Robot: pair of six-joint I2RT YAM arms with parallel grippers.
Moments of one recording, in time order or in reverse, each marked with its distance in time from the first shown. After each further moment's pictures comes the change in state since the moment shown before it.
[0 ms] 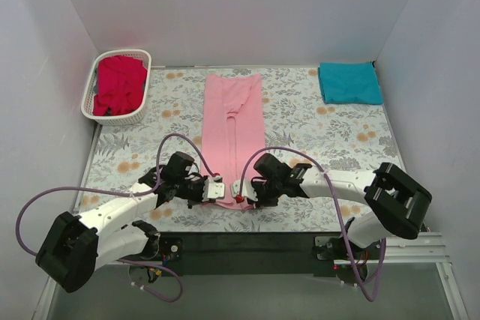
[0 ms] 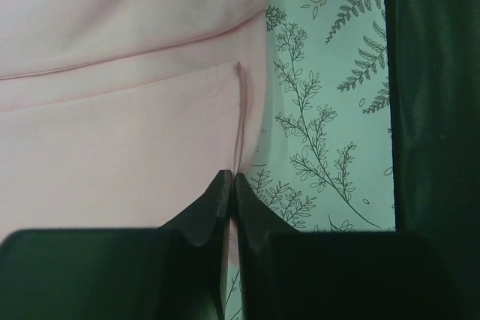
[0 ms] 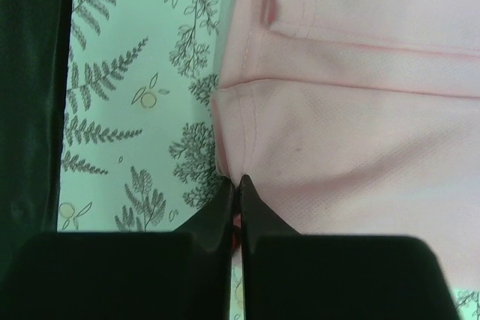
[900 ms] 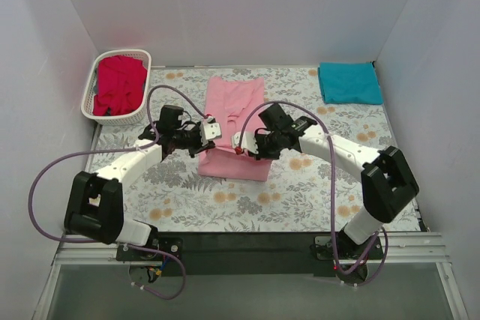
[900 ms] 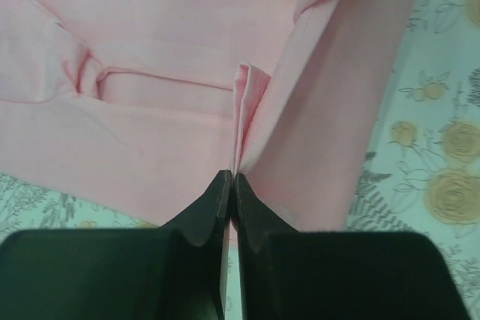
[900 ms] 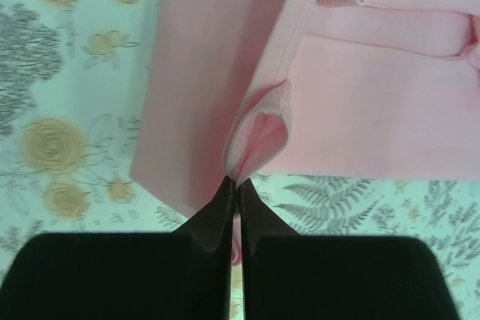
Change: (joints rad) left arm 0.267 0.320 0.395 0.092 0.052 -0.012; right arm -0.257 0.101 0.440 -0.360 0.055 -0.237
